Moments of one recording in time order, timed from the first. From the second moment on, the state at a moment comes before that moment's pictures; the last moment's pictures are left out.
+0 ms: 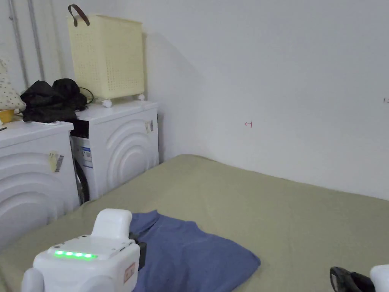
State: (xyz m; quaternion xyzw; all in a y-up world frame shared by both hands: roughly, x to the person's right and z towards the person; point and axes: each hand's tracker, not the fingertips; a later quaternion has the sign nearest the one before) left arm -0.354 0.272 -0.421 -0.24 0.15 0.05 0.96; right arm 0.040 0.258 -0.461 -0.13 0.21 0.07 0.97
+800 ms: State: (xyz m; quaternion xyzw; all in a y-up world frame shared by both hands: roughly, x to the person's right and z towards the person) left arm -0.360 0.048 -0.724 -0.54 0.00 0.01 0.84; right arm 0.140 0.165 -0.521 -0.28 0.14 0.02 0.95
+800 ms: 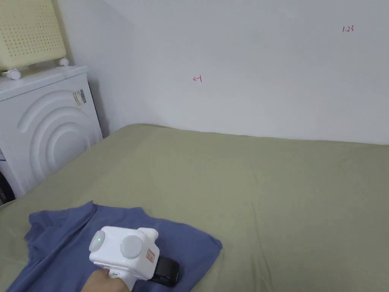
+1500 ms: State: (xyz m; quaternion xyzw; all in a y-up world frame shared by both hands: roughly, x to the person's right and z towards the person) left arm -0.120 0.225 -0.766 -0.36 -0.28 -0.05 0.89; right arm 0.167 0.178 -0.473 -0.27 0.14 0.00 0.95
